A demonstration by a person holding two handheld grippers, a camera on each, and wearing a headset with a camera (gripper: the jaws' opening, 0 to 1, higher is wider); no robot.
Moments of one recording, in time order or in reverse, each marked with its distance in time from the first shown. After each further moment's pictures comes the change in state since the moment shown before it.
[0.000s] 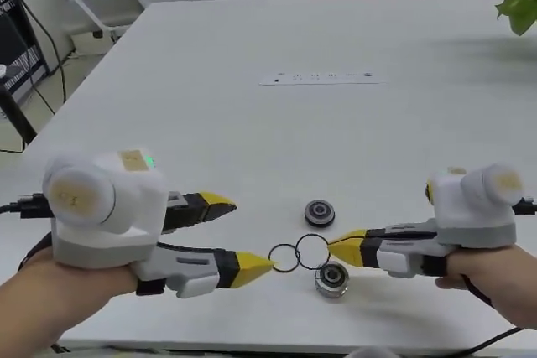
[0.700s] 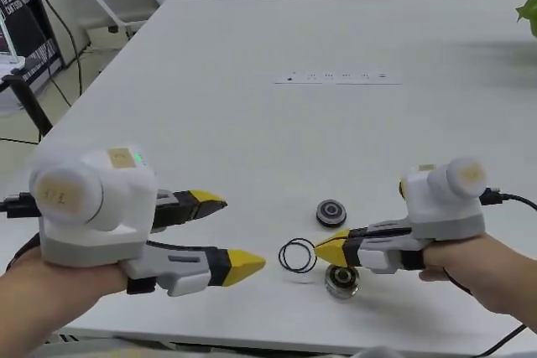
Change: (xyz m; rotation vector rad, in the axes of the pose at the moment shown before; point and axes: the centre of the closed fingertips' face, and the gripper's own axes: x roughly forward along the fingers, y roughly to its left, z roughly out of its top) left arm -0.015 0.010 -0.009 -0.037 -0.002 0.049; right arm 0.032 0.001 -0.006 -0.022 0.093 0.032
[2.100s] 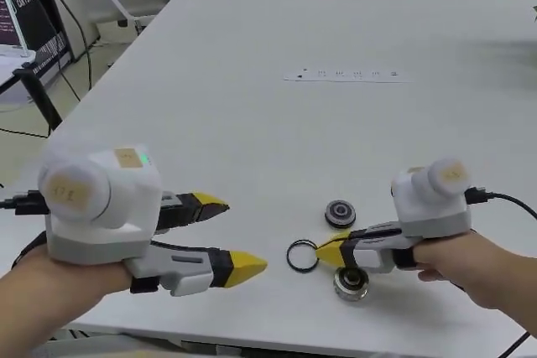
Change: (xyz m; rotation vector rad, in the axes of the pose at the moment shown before) left arm 0.001 0.005 -0.010 -0.028 0.027 0.001; right arm 0.016 -0.025 -0.013 0.025 0.082 -0.055
